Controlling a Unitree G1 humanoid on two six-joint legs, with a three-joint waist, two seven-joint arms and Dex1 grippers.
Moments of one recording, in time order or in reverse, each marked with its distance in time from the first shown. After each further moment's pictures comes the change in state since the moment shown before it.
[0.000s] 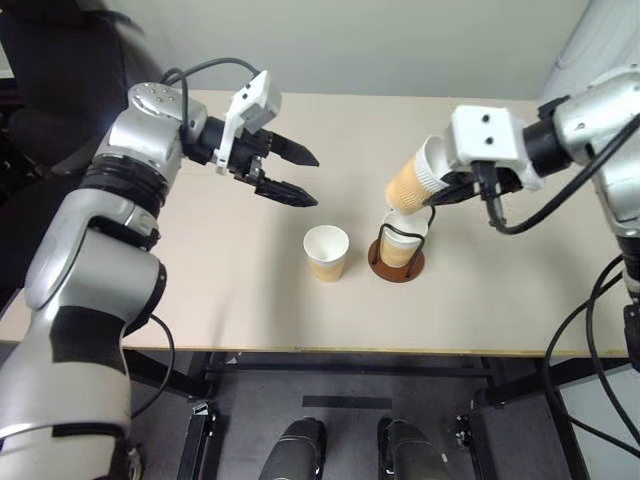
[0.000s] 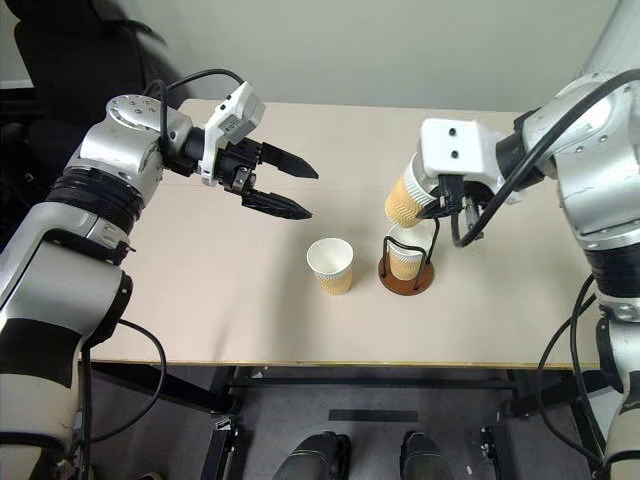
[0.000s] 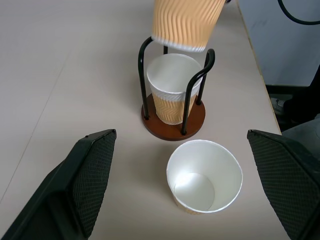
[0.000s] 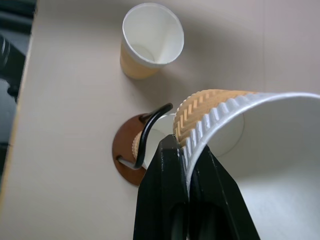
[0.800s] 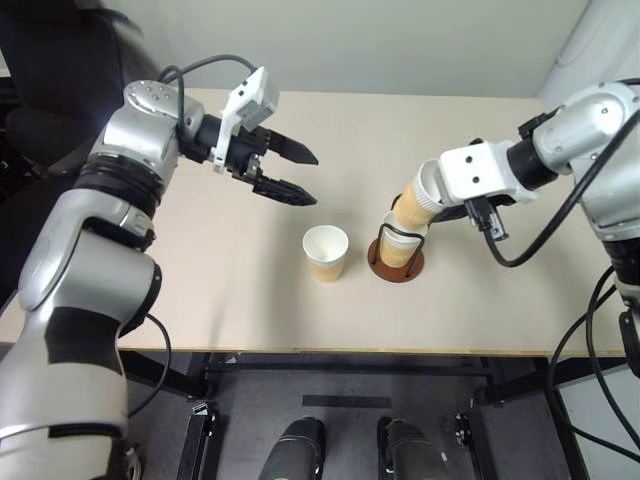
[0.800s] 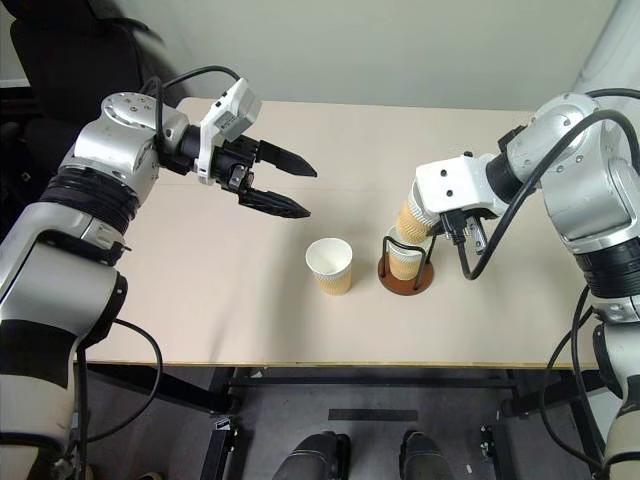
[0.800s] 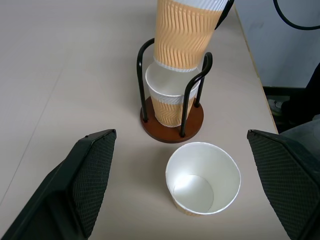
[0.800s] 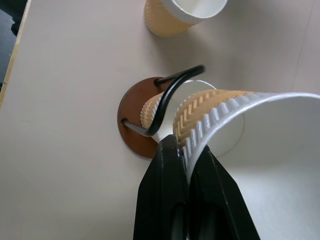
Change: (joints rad) left arm 0.005 0.020 -0.008 -0.035 -0.025 0.014 0.000; right arm 0.037 -0.003 0.048 0.064 -0.089 -0.246 0.067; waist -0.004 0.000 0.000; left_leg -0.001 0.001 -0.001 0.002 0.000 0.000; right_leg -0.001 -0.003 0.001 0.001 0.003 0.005
